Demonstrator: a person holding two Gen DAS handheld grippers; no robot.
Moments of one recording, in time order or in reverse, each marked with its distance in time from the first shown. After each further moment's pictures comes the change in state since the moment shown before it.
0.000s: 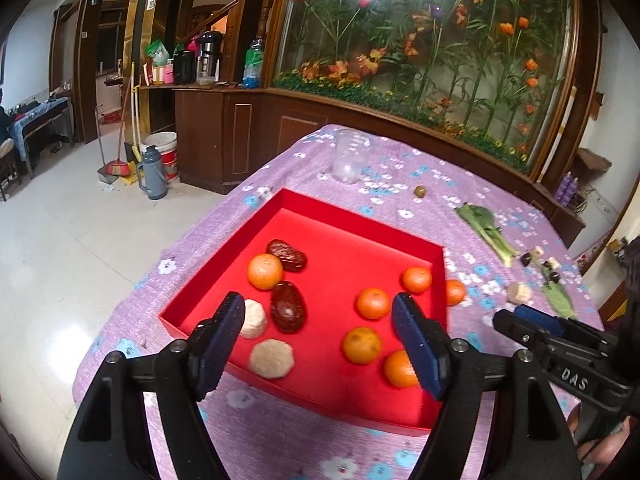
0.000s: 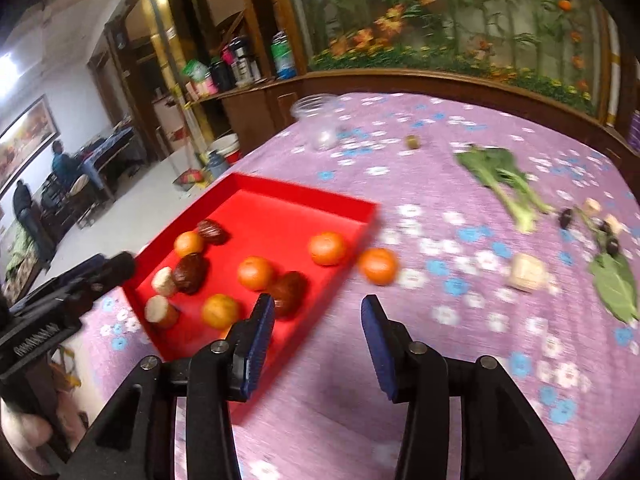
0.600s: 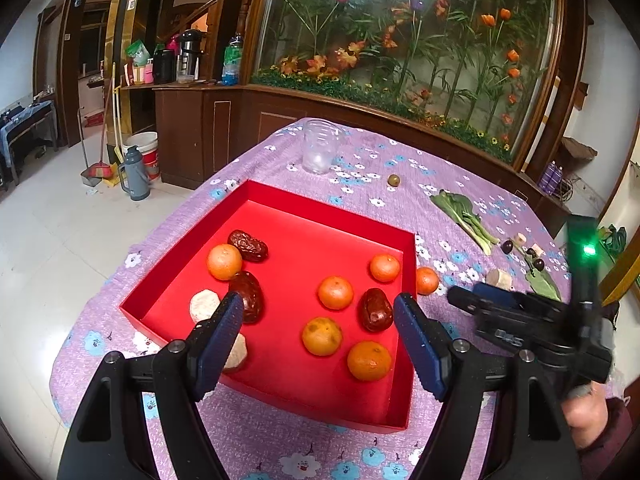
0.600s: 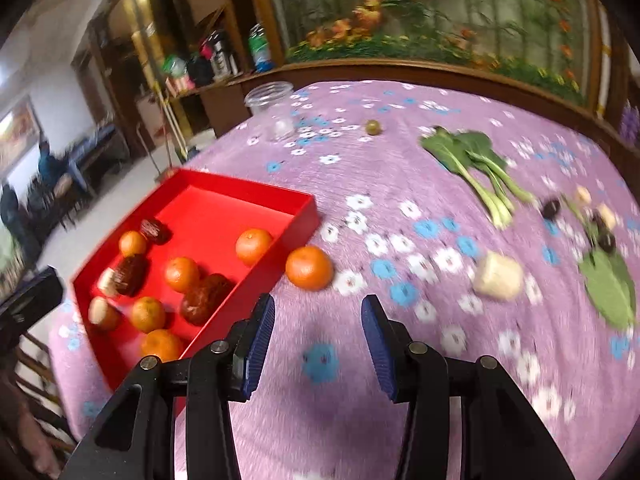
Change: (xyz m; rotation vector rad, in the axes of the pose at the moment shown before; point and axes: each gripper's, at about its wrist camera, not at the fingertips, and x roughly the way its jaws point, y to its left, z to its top) left arm 0.009 -0.024 -0.009 0.036 0.024 -0.046; right arm 0.043 -0.037 0.008 -0.031 0.038 -0.057
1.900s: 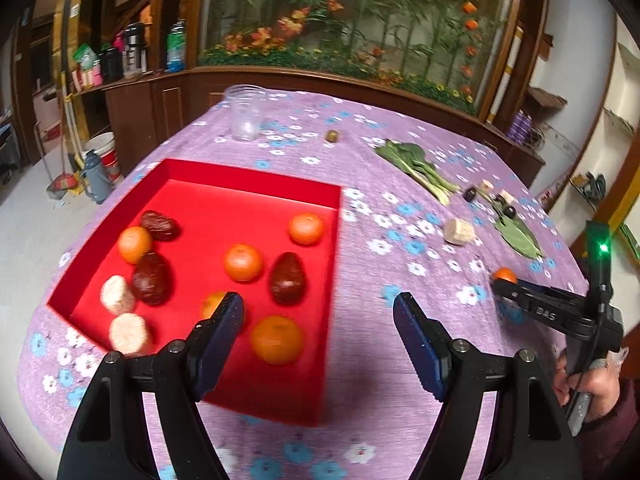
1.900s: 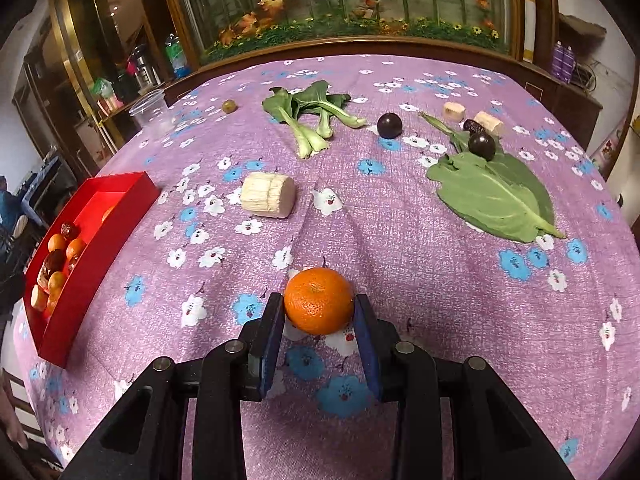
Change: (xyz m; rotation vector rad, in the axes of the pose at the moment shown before) left arm 0.027 -0.075 -0.017 0.147 0.122 -0.103; right arm -0.042 -0.143 -0.065 0.223 0.041 -0.126
